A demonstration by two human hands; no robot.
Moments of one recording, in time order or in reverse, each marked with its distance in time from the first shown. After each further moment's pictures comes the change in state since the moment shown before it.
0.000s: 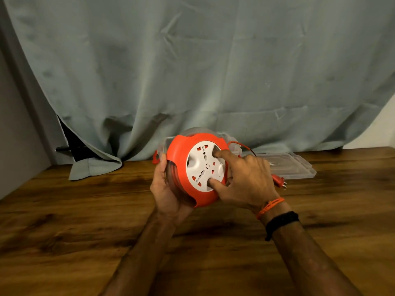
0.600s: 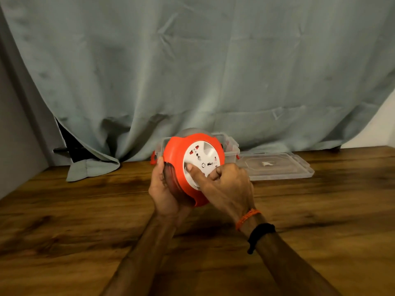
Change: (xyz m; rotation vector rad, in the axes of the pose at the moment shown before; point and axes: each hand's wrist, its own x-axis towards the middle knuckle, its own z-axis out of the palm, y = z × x) left_hand -0.001 -0.003 0.005 -0.017 0.045 0.052; right_hand -0.002 -0.038 0.017 0.408 0.065 0.472
